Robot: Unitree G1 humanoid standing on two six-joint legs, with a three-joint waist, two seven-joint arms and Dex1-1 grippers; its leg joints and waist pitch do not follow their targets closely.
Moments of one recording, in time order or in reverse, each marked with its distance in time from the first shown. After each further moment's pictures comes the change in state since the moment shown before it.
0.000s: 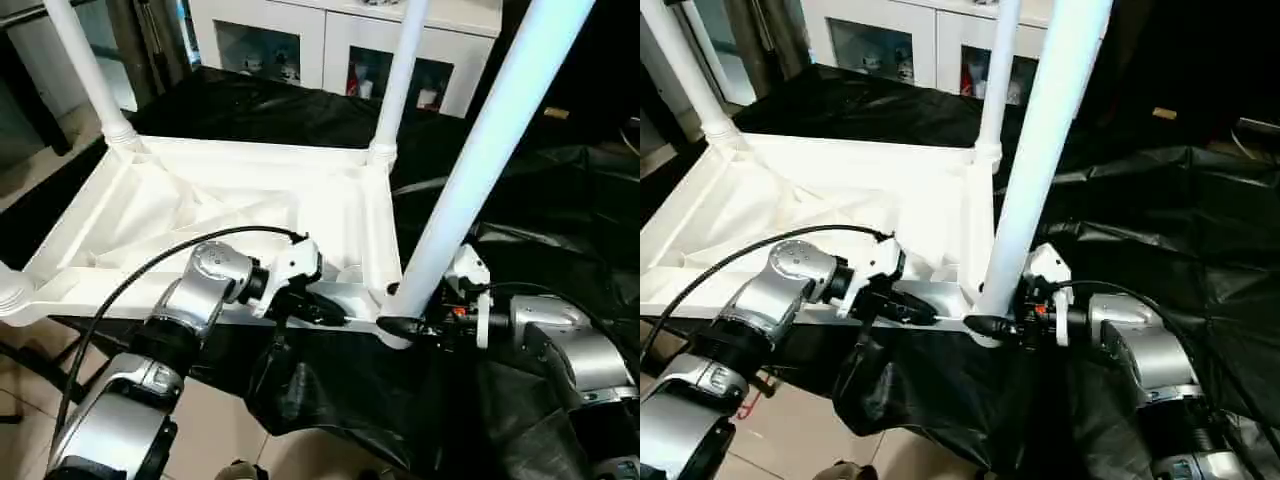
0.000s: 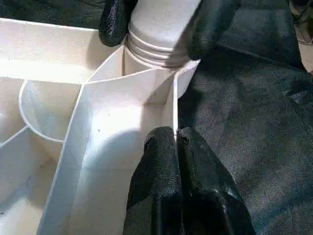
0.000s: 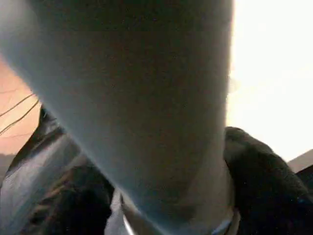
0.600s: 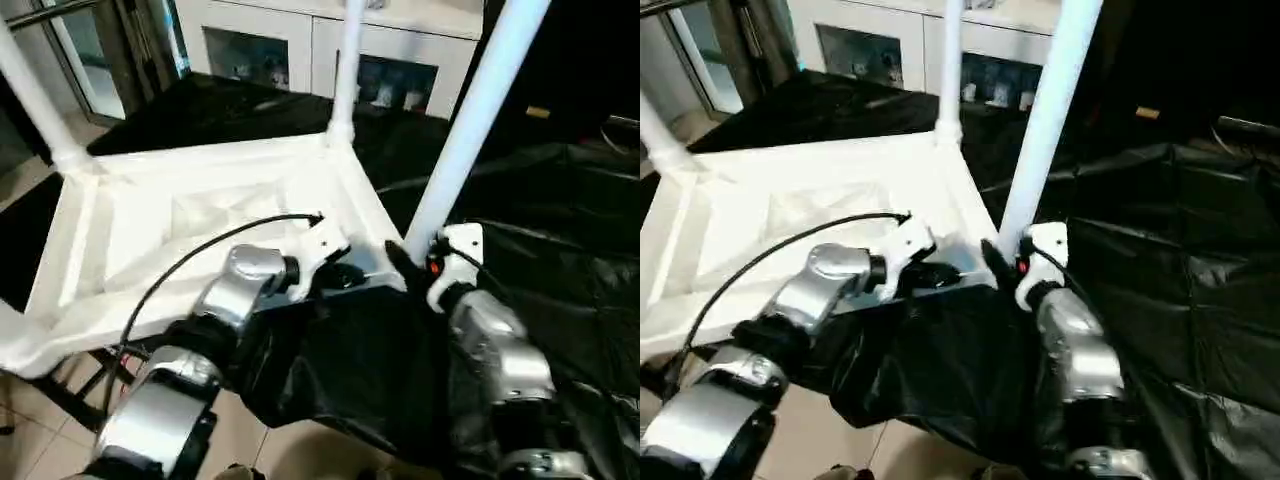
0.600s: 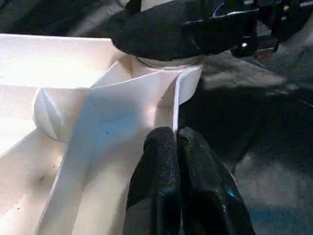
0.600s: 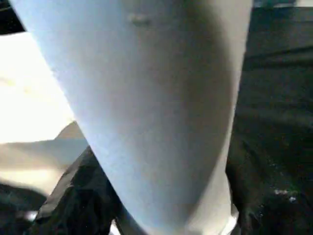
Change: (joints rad) left arm -0.061 -0.164 0.064 0.123 0.067 0.026 0.454; right arm -0.048 0.382 -0.203 0.143 -0.117 -0.158 -0.803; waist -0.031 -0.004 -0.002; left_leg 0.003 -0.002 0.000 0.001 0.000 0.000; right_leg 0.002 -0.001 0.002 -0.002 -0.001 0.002
